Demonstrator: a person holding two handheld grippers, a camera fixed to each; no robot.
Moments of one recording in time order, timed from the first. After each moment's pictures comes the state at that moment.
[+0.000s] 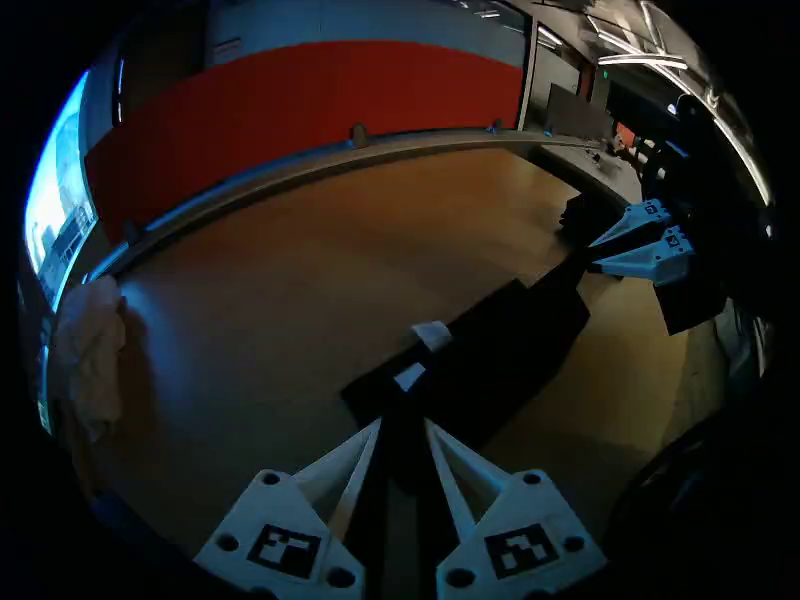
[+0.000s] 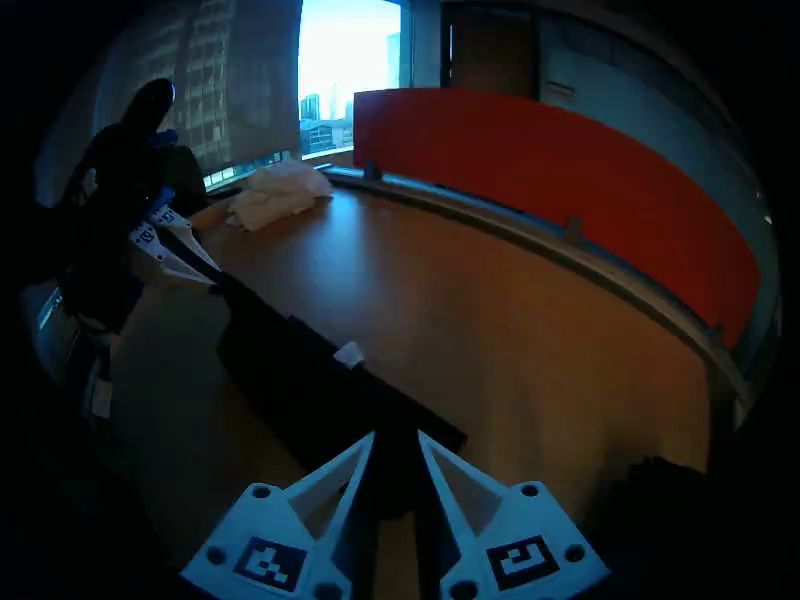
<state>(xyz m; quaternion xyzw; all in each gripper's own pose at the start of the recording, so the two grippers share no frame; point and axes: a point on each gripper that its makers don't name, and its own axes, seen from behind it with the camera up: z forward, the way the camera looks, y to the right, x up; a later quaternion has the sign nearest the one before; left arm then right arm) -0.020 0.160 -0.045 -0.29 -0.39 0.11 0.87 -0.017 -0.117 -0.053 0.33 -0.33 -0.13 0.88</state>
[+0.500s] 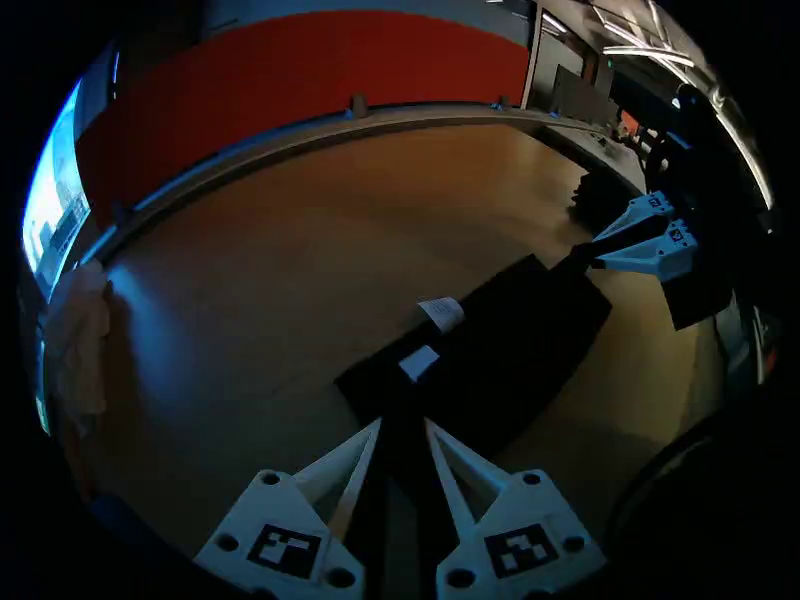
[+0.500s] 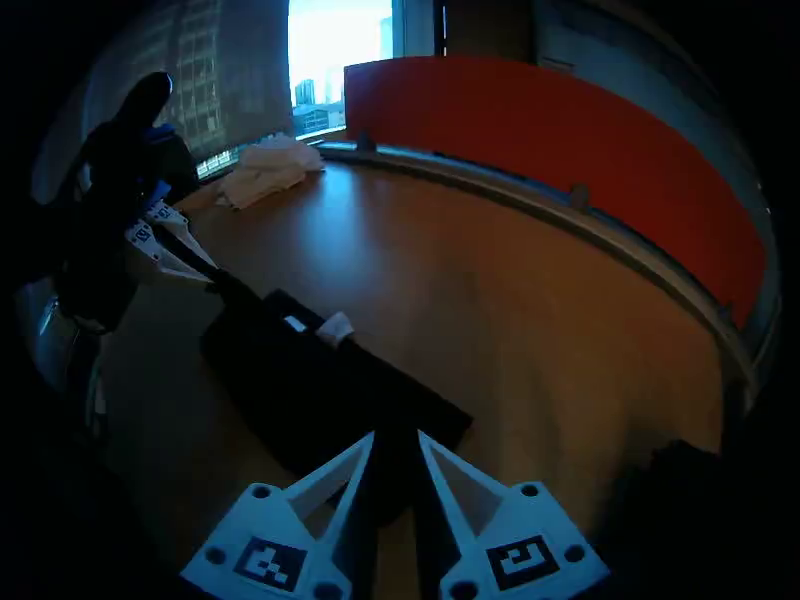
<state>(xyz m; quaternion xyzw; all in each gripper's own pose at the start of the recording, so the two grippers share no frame) -0.064 0.164 -0.033 -0.29 -0.42 0.11 0.85 -0.059 -0.114 -0.046 0.32 -0.37 -0.12 0.86</state>
